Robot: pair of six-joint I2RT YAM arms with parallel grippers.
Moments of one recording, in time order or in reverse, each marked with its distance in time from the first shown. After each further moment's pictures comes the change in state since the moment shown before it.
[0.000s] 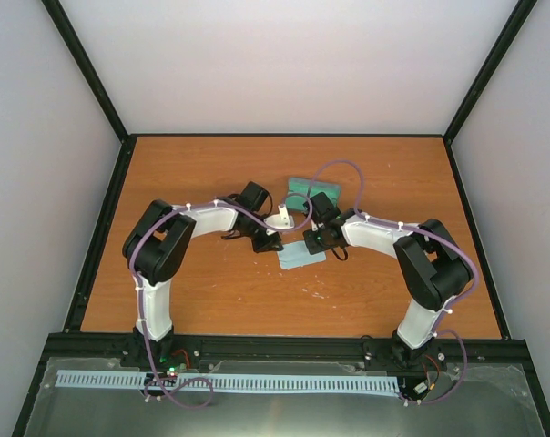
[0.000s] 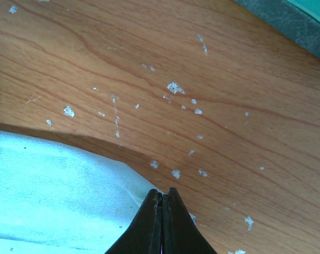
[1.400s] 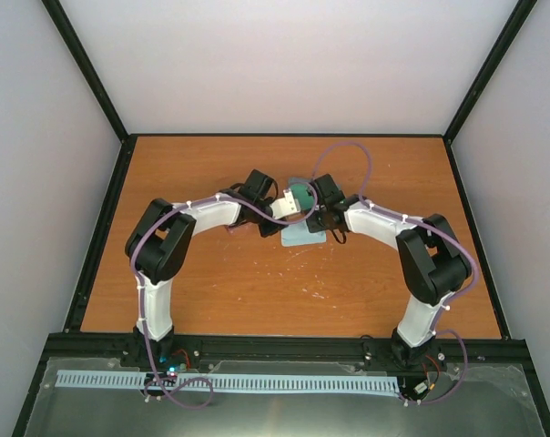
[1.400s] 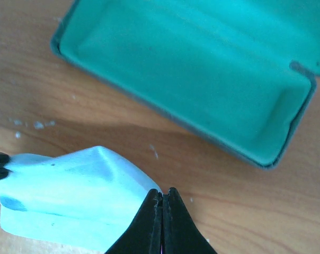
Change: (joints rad) left arm -0.001 0.003 0.086 0.094 -0.114 -0.008; right arm -0.062 0.022 0.110 0.031 0.046 0.003
